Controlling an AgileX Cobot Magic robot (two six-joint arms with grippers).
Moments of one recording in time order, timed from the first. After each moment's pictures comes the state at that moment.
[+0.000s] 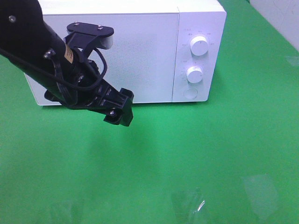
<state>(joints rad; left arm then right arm) -0.72 1.64 -1.08 -0.02 0.64 -0.14 0.05 0.00 -0.49 -0.09 0.97 0.09</state>
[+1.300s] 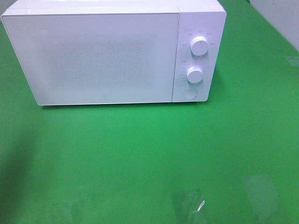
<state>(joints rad) -0.05 1.10 -0.87 -0.07 1.04 -0.03 0.05 0.00 -0.49 -0.09 0.97 0.09</state>
